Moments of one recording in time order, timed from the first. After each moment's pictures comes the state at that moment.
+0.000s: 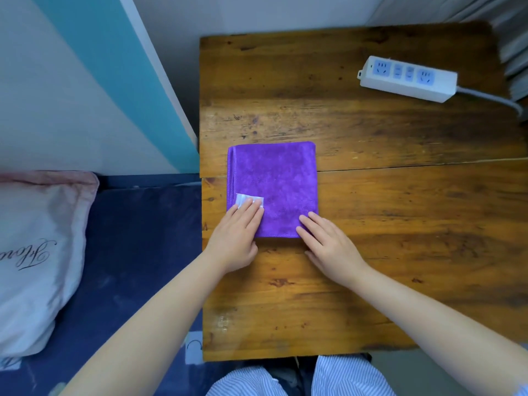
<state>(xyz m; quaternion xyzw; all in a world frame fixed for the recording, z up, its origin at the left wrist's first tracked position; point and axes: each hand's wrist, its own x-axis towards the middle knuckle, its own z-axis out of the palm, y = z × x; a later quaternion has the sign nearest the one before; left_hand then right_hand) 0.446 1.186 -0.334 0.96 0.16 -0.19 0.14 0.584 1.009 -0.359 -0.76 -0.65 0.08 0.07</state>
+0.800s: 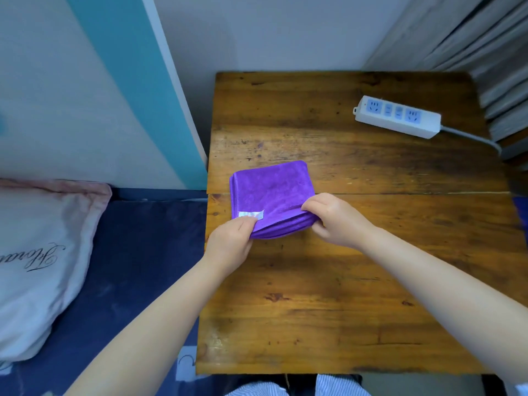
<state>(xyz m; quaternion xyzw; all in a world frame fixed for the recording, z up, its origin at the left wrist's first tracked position) 0.444 1.191 -0.317 0.96 0.20 -0.01 0.17 0.642 1.066 -0.295 -0.72 -0.66 0.13 0.16</state>
